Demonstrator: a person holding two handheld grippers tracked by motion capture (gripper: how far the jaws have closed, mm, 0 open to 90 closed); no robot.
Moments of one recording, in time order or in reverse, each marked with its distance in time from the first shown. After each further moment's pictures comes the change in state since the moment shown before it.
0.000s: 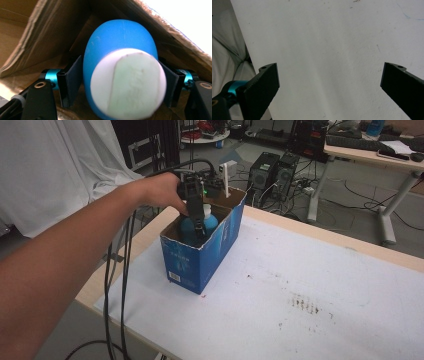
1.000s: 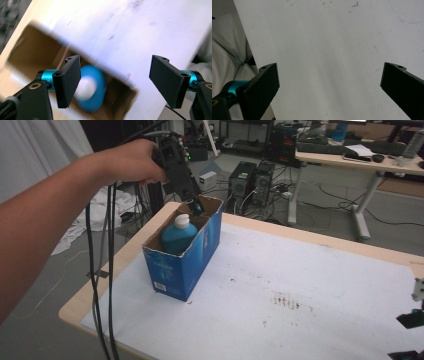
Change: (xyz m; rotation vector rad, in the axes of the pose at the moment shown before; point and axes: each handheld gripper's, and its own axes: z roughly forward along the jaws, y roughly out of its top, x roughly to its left) left arm -0.059 0.034 -0.107 -0.229 0.003 0.135; right arm 0.010 -0.002 -0.012 -0.030 -0.026 0.007
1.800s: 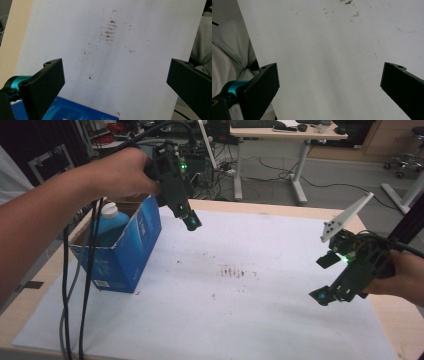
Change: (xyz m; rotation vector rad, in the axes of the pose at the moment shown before) left arm -0.060 0.097 0.083 0.051 -0.042 0.223; right arm 0.008 0.006 -0.006 -0.040 -0.008 -0.009
